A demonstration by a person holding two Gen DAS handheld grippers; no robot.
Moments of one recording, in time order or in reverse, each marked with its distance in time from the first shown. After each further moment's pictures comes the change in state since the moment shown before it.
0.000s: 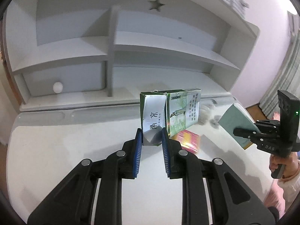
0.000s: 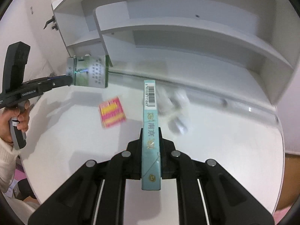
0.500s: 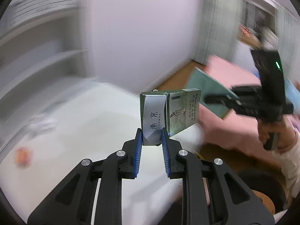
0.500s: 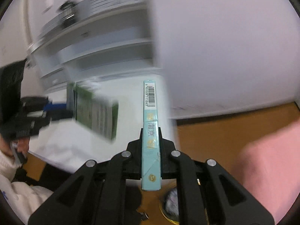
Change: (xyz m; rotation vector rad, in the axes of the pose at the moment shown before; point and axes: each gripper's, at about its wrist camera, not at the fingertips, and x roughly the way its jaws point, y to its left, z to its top) left arm -0.024 -0.358 -0.108 0.590 0.058 -0.443; right arm -0.263 -0.104 -0.246 0.331 -0.221 -0.336
